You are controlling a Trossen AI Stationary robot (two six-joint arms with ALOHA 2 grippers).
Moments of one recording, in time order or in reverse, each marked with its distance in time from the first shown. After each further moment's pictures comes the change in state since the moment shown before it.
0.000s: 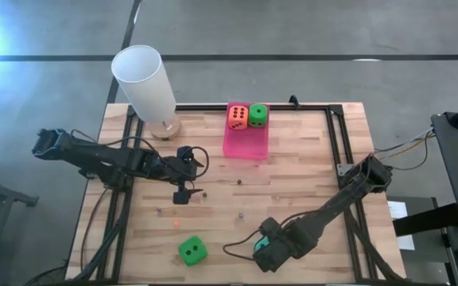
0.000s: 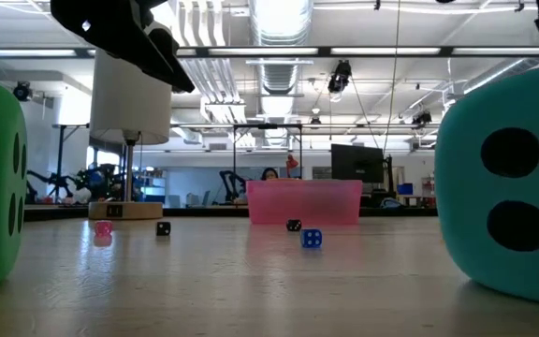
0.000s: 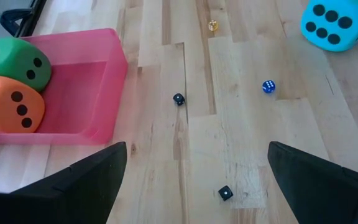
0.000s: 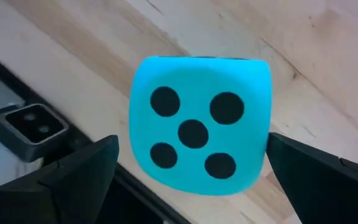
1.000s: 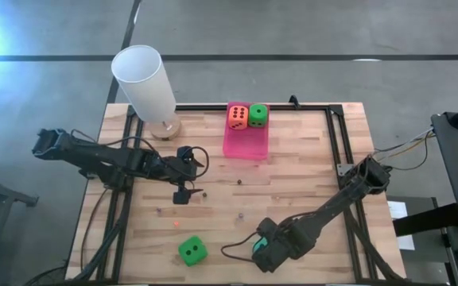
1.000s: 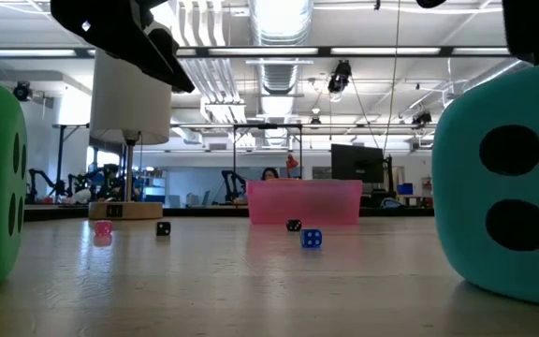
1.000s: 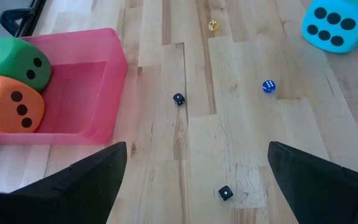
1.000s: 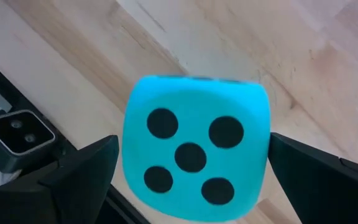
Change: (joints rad) left arm 0.000 0.000 -0.001 0.000 0.000 0.000; right arm 0.005 0.022 -0.002 0.014 0.064 -0.094
